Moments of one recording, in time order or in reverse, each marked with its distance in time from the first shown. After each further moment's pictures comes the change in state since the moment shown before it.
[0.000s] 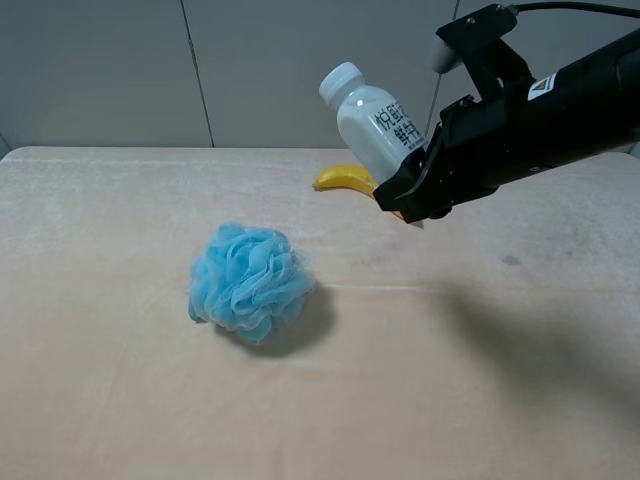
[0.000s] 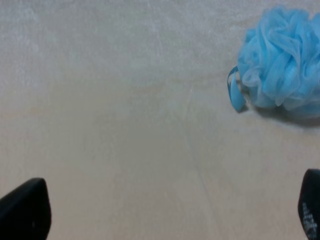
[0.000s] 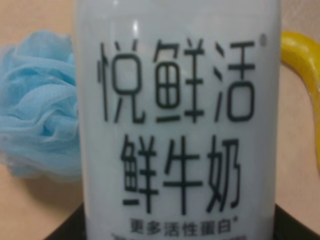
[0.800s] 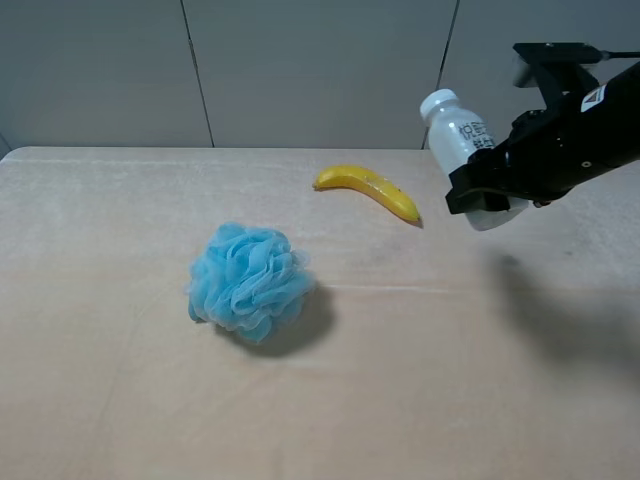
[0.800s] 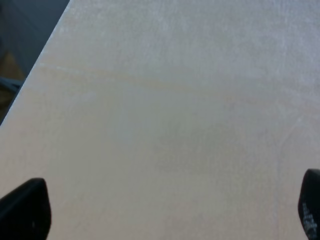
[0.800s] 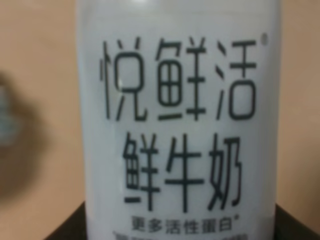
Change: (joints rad) left arm 0.460 0.000 0.000 0.000 -0.001 0.004; right arm -0.231 0.015 0.001 -0.218 0.143 0.422
